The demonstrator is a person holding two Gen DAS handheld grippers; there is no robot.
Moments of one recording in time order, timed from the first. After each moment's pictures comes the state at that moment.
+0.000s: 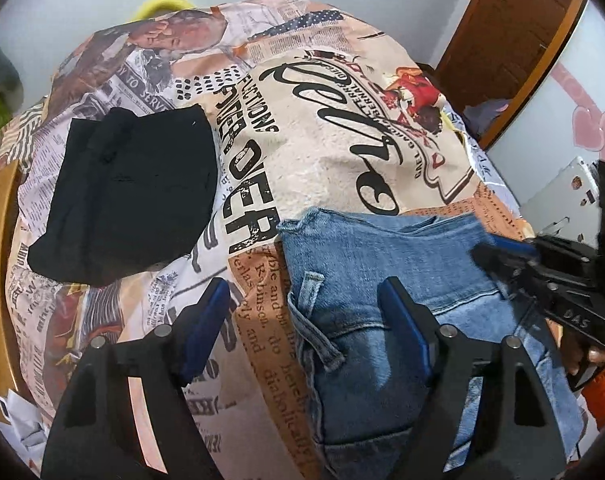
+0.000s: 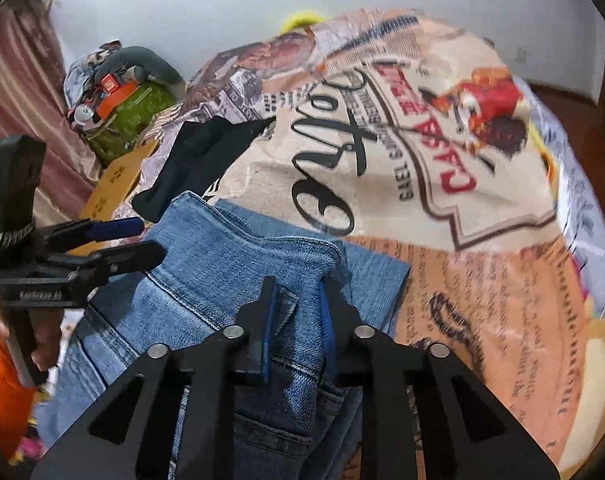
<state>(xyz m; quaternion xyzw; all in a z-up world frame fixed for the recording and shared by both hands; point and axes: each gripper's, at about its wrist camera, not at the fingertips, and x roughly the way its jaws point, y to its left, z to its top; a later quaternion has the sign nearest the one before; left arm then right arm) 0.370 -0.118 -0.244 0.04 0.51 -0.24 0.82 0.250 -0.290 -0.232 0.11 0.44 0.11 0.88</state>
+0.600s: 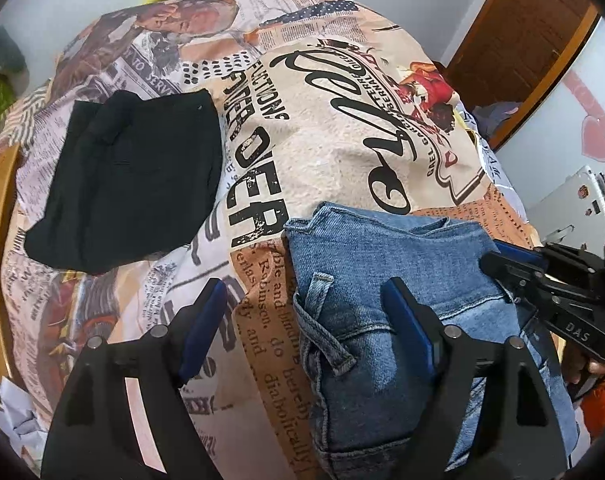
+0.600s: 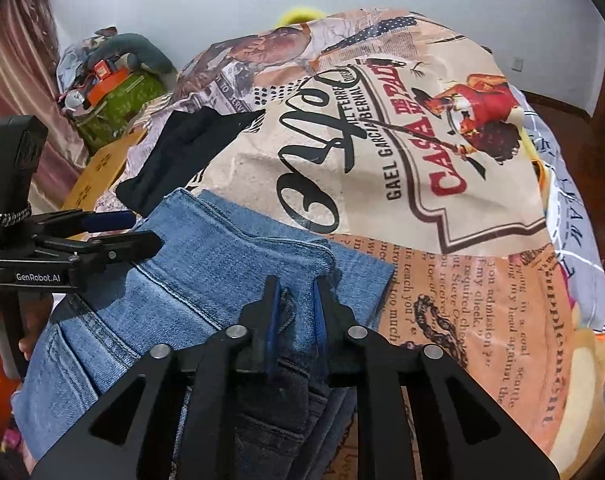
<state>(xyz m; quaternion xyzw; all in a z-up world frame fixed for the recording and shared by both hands) 0.378 -0.119 -0.249 0.04 0.53 -0.22 0.82 0.257 -0.293 -0.236 0.10 0.47 0.10 0.87</state>
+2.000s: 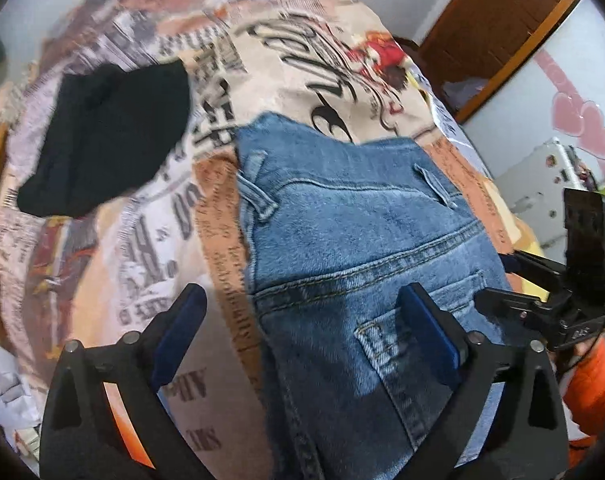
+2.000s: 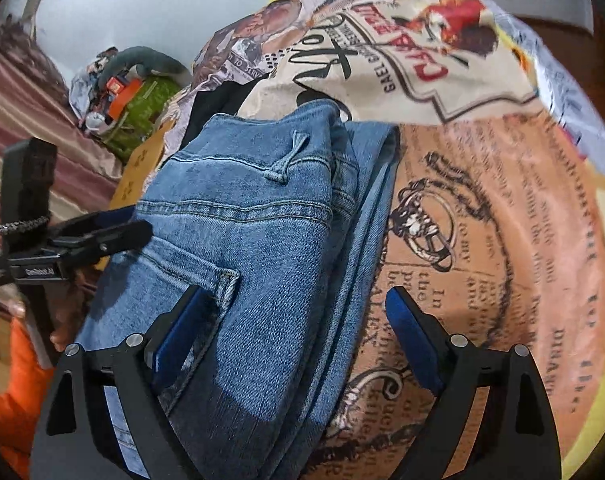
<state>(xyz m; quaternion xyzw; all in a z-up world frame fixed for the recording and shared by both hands) 0.316 -0.110 -0.239 0.02 0.58 -0.28 0.77 0.176 -0.303 -0.252 0.24 0.50 0.14 0.82</state>
